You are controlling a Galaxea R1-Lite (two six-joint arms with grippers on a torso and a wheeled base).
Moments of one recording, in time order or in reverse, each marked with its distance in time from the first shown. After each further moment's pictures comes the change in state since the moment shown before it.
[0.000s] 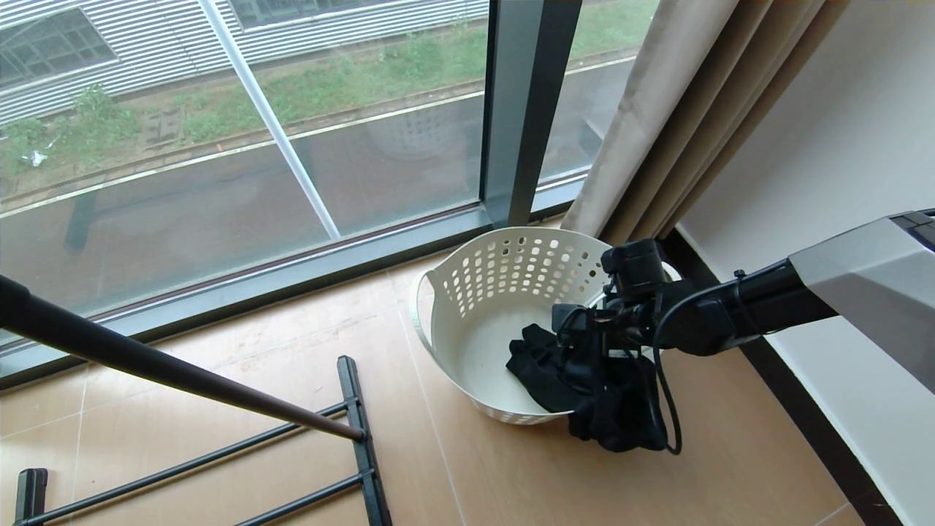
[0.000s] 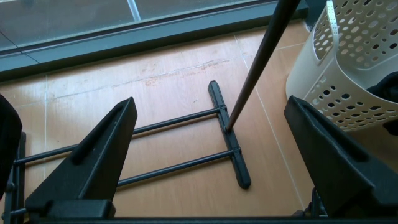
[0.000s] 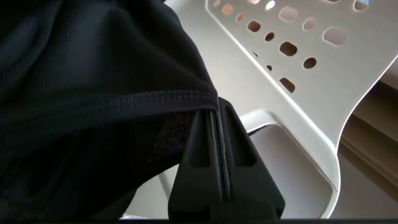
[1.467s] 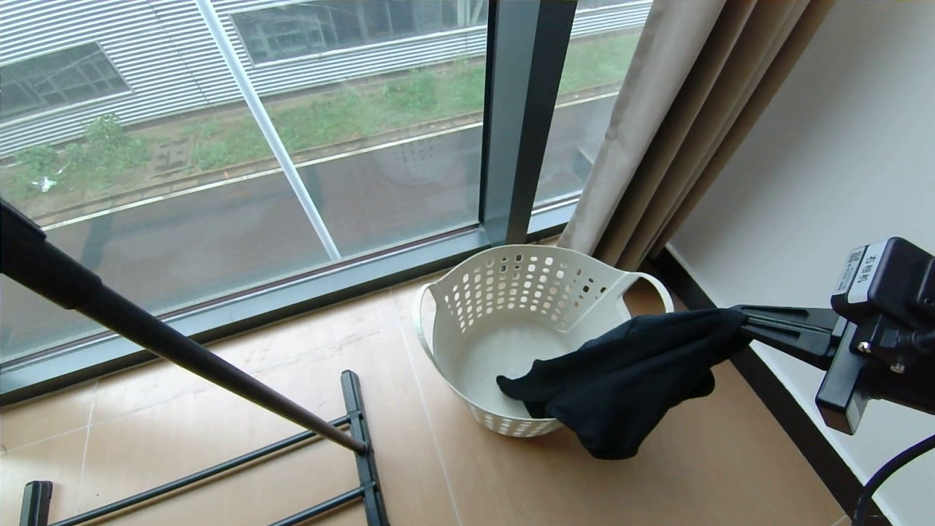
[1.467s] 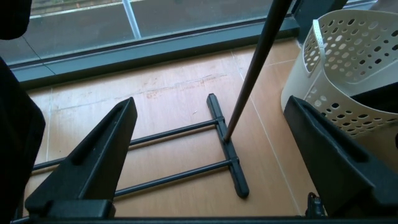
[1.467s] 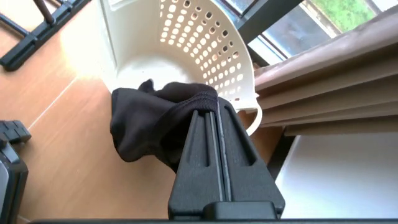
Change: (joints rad) left arm 0.000 0.000 -0.001 0.002 0.000 0.002; right arm 0.035 -1.011 0.627 -0.002 0.469 0.526
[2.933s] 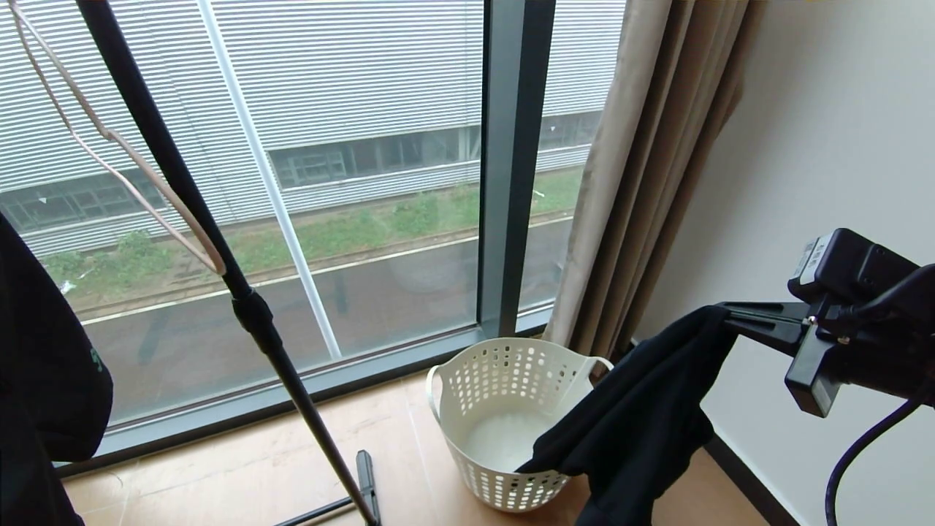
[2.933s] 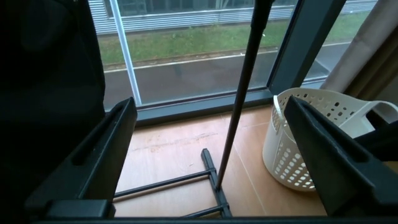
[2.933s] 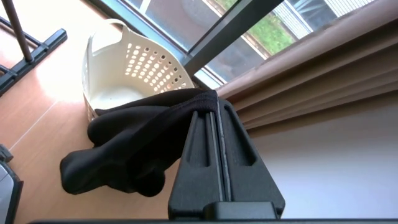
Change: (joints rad) left arm 0.000 0.000 0.000 -0.001 -0.001 0.000; right arm -0.043 0.083 -0.030 -0.007 -0.002 0.023
